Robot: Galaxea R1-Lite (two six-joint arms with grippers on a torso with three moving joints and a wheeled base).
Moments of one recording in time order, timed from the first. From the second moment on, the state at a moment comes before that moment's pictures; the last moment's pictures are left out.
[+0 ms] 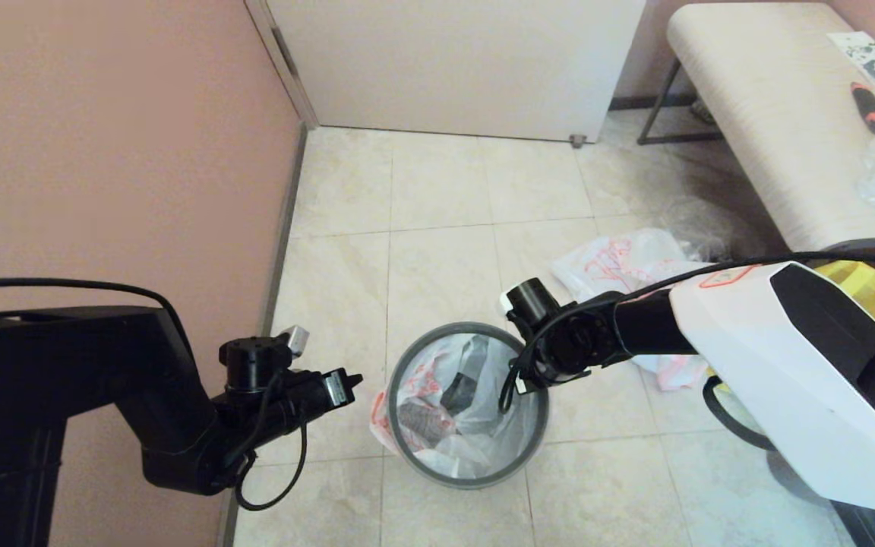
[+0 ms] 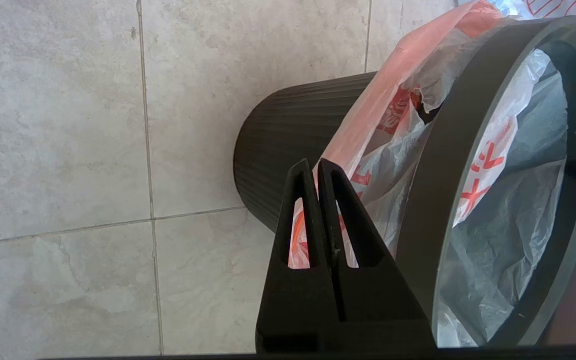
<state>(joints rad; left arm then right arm) -0.17 2.24 -0.66 -1.15 -0.29 -0.43 0.58 2.44 -1.86 0.39 -0.38 0.24</state>
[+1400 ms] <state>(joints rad) -0.10 2.14 -0.53 -1.17 -0.69 -0.42 0.42 2.14 -1.54 0.27 0.45 0.39</state>
